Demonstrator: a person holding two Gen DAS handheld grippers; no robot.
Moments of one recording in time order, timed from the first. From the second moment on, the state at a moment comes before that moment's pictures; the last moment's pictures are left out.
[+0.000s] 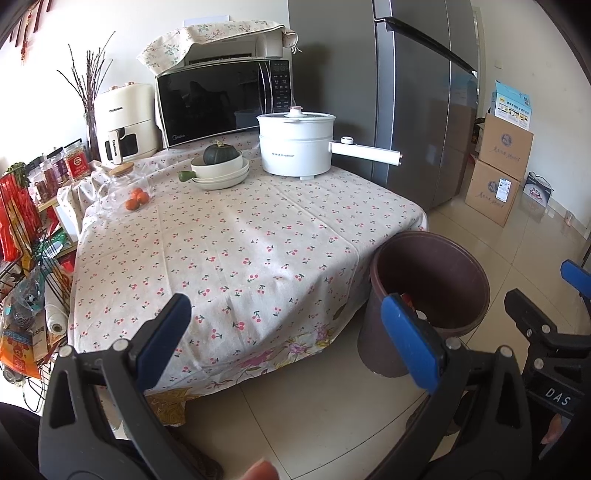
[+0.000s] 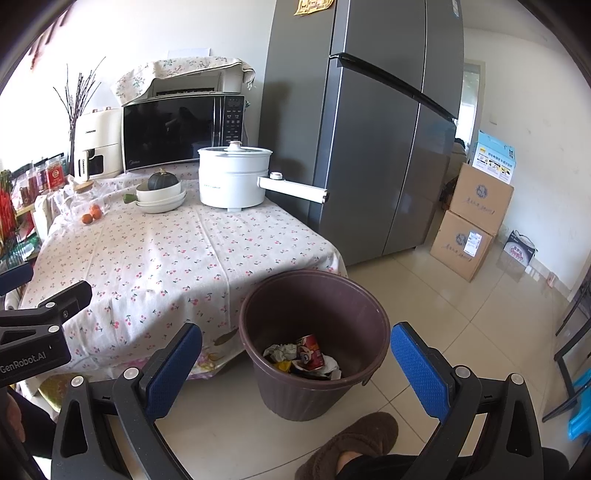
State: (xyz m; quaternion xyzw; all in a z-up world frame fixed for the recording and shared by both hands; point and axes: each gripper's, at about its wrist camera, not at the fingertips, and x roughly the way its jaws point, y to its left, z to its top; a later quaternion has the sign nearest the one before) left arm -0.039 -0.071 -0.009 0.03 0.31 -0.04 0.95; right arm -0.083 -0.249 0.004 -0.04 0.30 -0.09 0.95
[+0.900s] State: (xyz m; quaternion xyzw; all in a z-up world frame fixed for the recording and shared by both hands) left arm -0.040 -0.072 -0.010 0.04 0.31 -0.04 0.95; right arm -0.079 -0.247 0.004 -0.04 0.29 -0.08 0.95
